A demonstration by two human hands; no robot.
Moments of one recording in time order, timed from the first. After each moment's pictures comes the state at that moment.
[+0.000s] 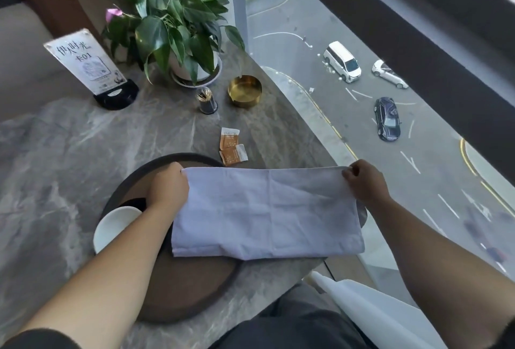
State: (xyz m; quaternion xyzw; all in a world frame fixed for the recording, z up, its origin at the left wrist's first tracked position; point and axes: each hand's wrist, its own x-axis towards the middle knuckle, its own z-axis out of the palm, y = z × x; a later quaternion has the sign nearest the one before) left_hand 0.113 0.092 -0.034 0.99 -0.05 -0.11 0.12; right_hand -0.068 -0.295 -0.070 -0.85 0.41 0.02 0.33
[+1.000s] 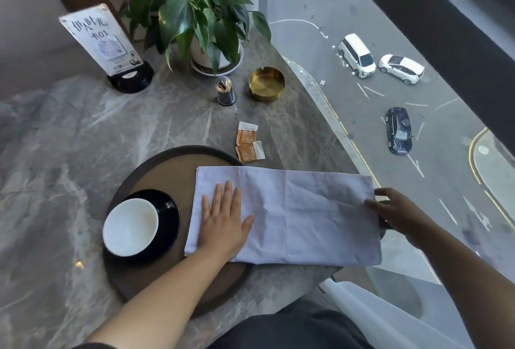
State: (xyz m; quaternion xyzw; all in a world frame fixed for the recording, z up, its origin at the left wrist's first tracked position) left_hand 0.010 0.065 -0.095 0.96 -0.22 -0.17 -0.02; right_hand -0.100 -0.298 -0.056 -0.72 0.42 0.15 0.54
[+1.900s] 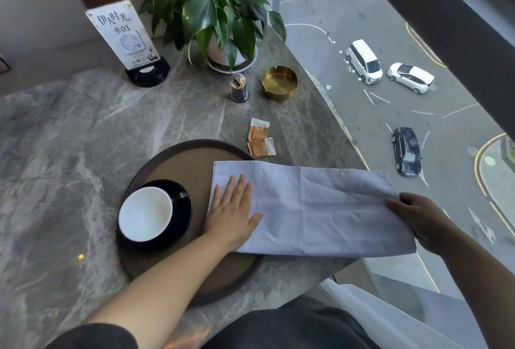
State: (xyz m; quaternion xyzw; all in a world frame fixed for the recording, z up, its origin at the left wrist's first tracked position) left_hand 0.018 0.077 -0.085 0.94 -0.29 -0.16 -0.02; right_hand -0.114 -0.293 -0.030 -0.68 0.42 0.11 0.59
